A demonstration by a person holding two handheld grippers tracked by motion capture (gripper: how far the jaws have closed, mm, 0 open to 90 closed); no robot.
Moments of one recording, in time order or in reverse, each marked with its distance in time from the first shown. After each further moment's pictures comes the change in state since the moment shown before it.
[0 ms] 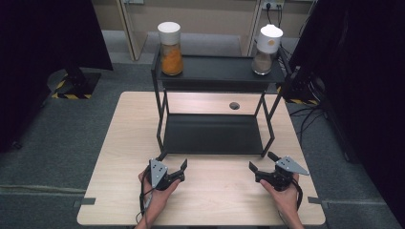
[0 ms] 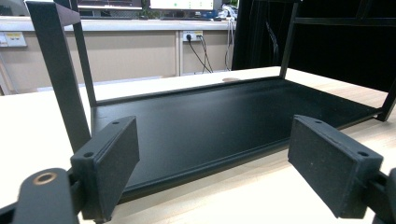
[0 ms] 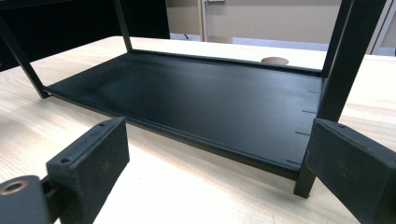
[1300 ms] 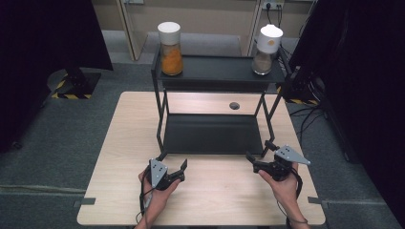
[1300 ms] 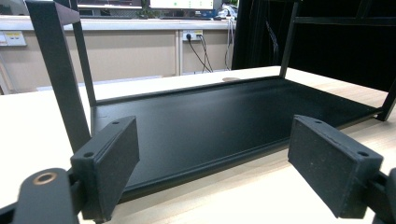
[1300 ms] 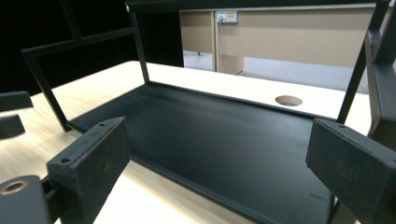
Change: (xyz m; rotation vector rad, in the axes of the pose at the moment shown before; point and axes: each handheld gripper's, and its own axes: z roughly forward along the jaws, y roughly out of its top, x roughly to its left) left arm 0.000 0.000 0.000 0.003 0.000 -0.002; right arm 0.000 0.036 0.007 -0.053 0.051 -0.022
